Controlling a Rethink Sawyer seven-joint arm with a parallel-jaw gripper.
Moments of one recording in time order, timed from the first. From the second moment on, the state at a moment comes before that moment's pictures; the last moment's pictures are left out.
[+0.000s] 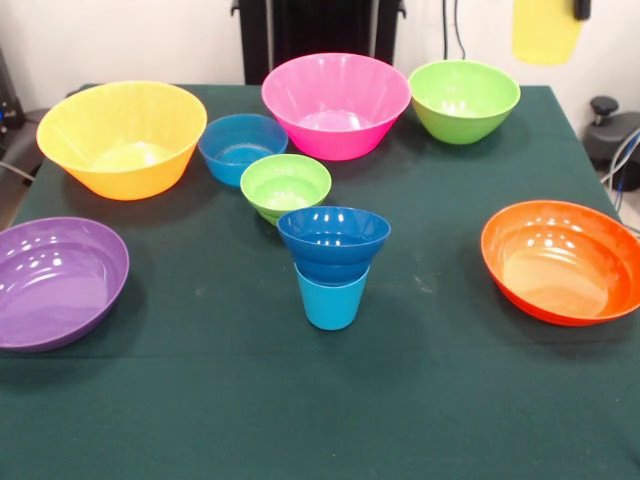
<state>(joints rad) 0.12 -0.84 -0.20 1.75 0.58 0.80 2.58</state>
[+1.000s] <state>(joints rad) -0.29 -0.74 -0.18 1.36 0.35 1.01 2.58</state>
